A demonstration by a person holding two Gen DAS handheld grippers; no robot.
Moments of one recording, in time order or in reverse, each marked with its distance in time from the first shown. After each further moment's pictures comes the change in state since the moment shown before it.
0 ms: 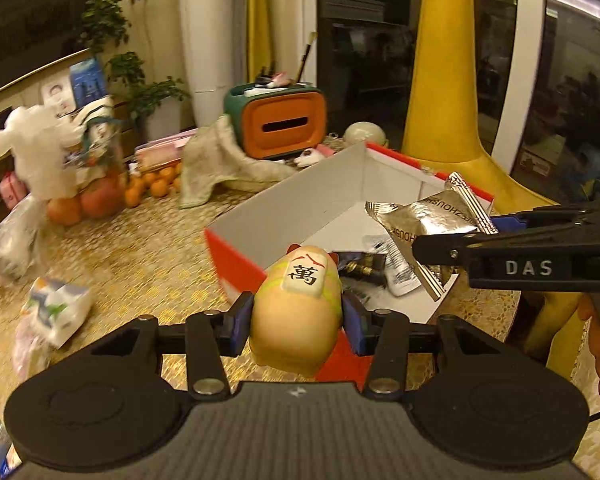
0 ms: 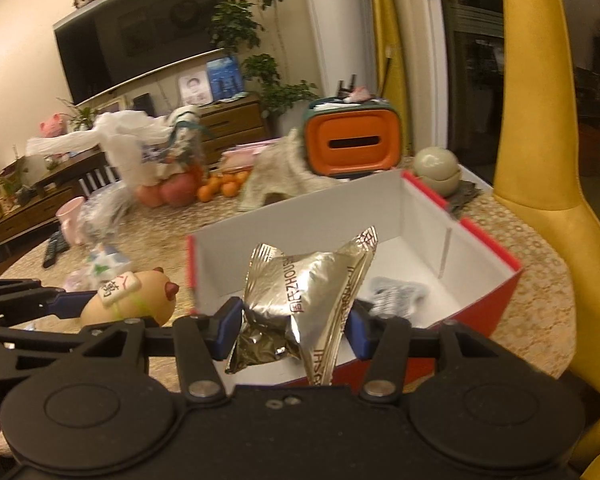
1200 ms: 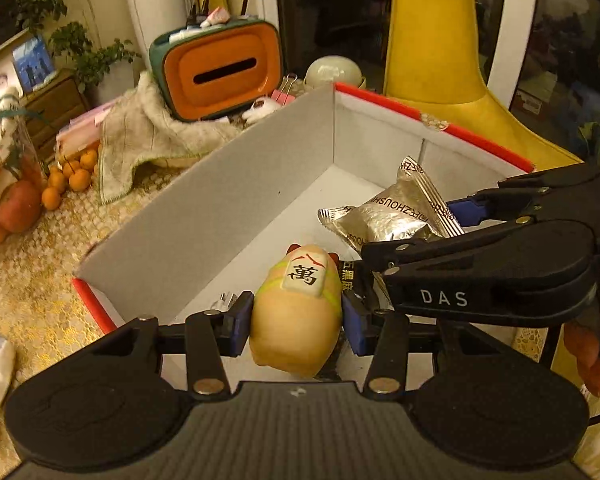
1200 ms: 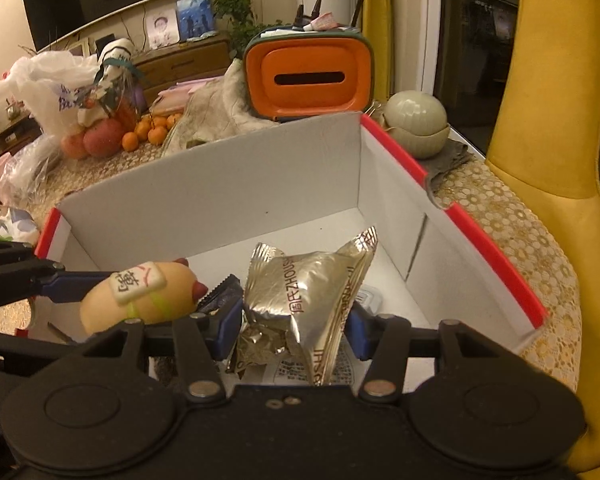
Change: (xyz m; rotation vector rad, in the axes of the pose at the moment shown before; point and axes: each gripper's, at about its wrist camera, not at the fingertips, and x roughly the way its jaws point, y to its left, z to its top) left arm 0.139 -0.035 0.039 0.083 0.199 -0.051; right arm 0.113 -0.056 0.017 -0.051 0.186 -0.075
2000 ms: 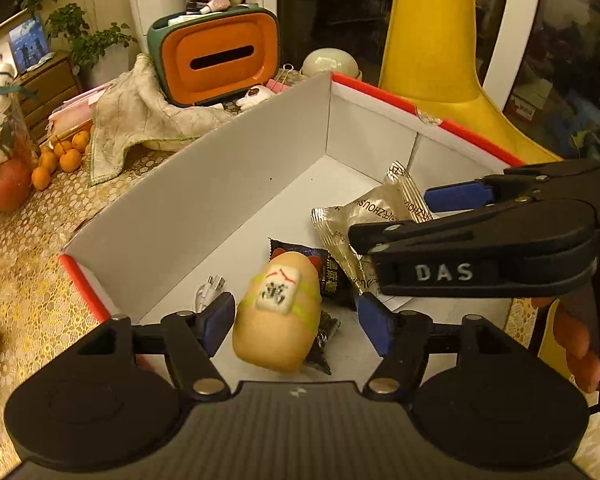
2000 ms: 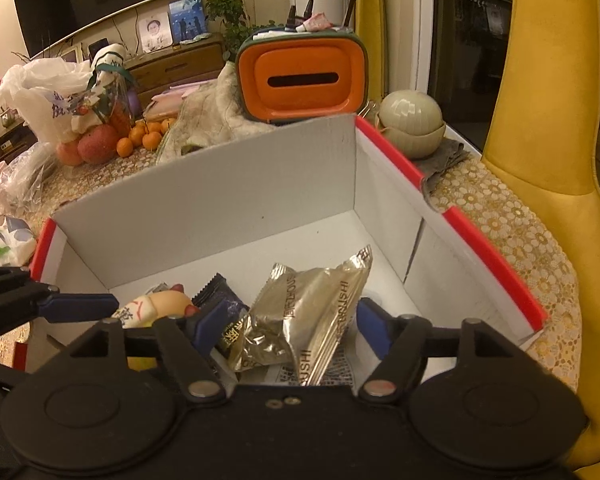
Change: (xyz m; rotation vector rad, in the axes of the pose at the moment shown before) left arm -0.005 0.003 -0.006 -0.042 0.010 -0.044; right arm -0.004 -0.003 0.004 0.033 -0.007 -0.006
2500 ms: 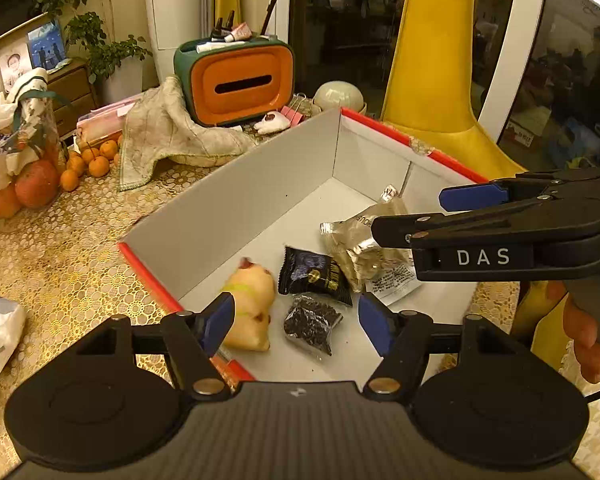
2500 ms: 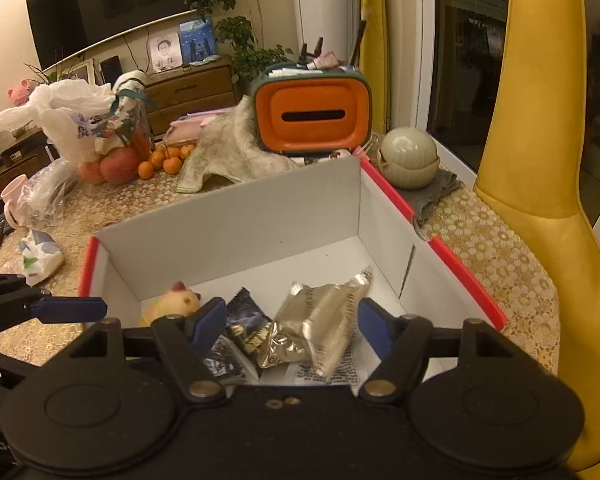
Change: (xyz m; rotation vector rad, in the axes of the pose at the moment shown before) left arm -0.055 0.012 -0.013 -0.035 -0.071 -0.003; right arm -0.046 0.015 0.004 -0.024 -0.066 0.009
